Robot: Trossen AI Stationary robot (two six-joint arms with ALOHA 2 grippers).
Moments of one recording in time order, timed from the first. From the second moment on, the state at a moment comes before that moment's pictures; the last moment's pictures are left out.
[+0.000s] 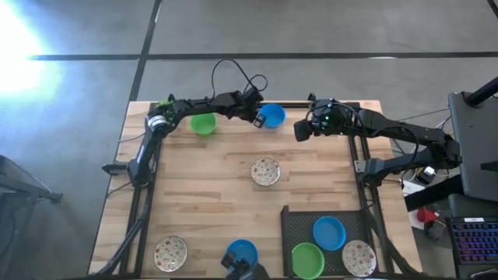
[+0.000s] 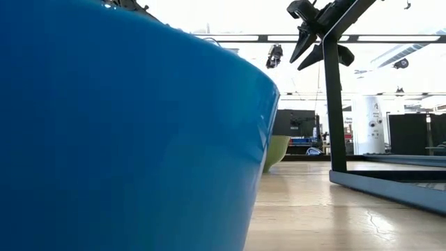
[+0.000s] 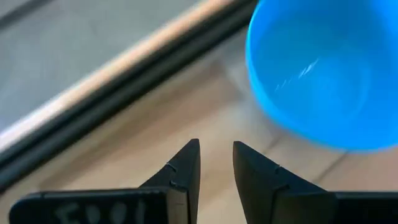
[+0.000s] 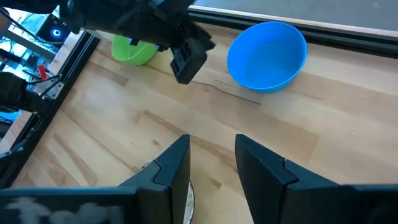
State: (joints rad) left arm 0.52 2.13 1.69 -0.54 -0.22 -0.37; right arm -0.33 1.14 1.05 -0.65 0.16 0.81
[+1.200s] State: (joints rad) left arm 0.48 1.98 1.68 -0.56 -0.14 -0.28; right arm -0.34 1.14 1.03 -0.65 0.24 0.81
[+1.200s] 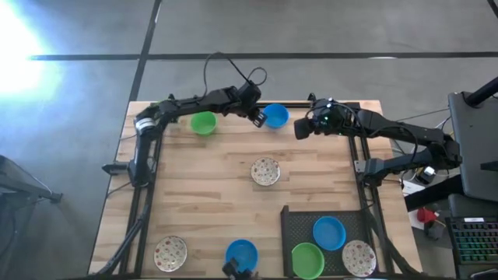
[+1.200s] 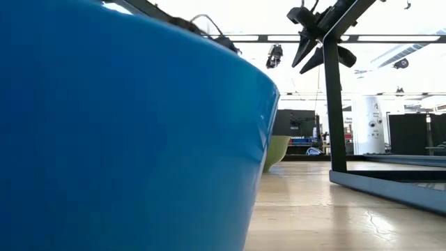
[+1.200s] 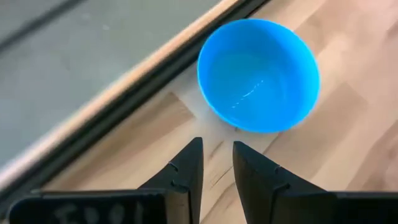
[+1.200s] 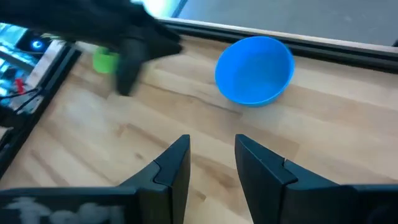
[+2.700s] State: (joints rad) left arm 0.24 1.59 1.68 -0.79 -0.44 -0.27; right arm -0.74 1.53 1.05 -0.50 -0.27 0.38
